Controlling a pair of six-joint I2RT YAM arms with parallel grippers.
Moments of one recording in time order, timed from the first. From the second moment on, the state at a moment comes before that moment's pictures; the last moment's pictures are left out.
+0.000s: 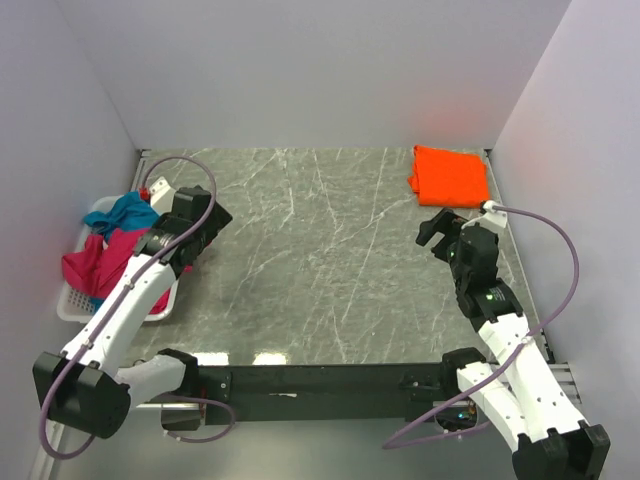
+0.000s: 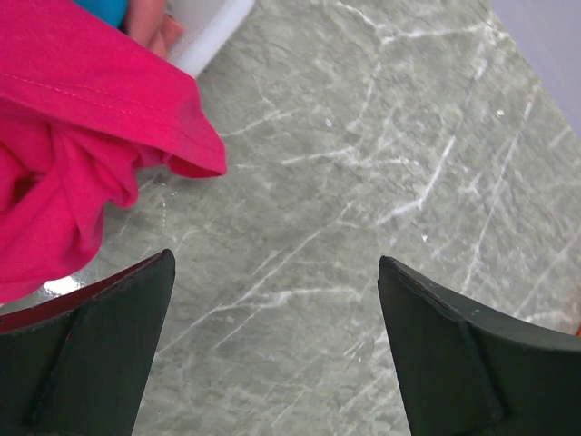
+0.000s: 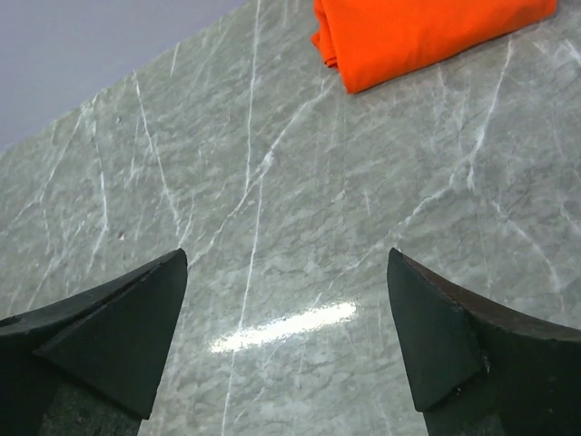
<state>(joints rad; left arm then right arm) -0.30 1.10 0.99 -0.63 -0.46 -0.95 0.20 0.73 0.63 -0.24 0.27 0.54</state>
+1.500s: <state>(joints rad) 0.40 1.22 1.00 -0.60 -0.30 -0.99 0.20 0.81 0.63 -0.22 0.20 0.52</state>
